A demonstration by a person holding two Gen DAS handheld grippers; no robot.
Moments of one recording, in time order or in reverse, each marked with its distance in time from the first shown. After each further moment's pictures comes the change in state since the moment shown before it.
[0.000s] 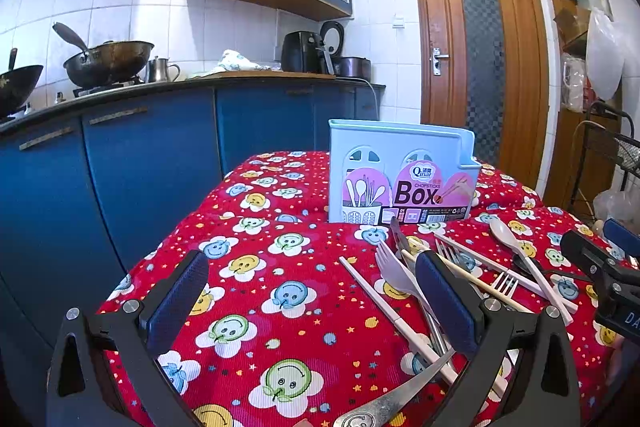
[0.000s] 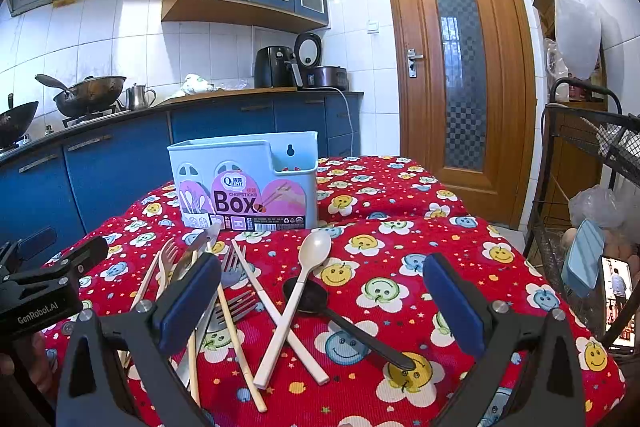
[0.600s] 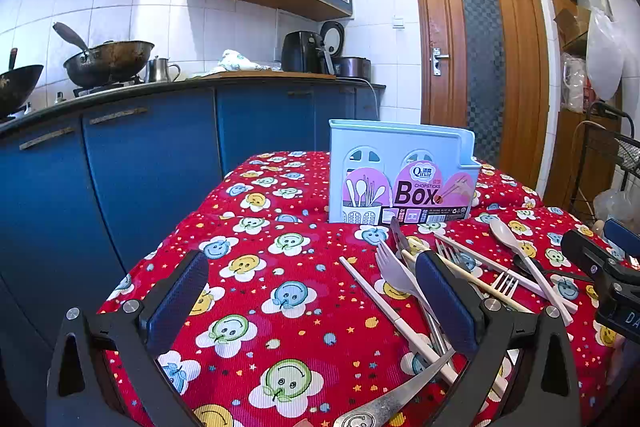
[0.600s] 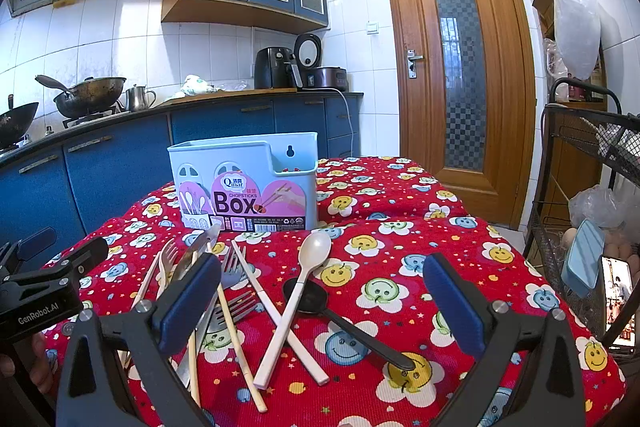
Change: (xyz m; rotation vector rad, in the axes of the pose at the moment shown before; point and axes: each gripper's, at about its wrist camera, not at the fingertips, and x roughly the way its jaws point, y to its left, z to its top) left arm -0.001 0.001 -0.001 0.000 -0.002 0.000; right arm 0.000 0.000 0.000 0.000 -0.003 0.000
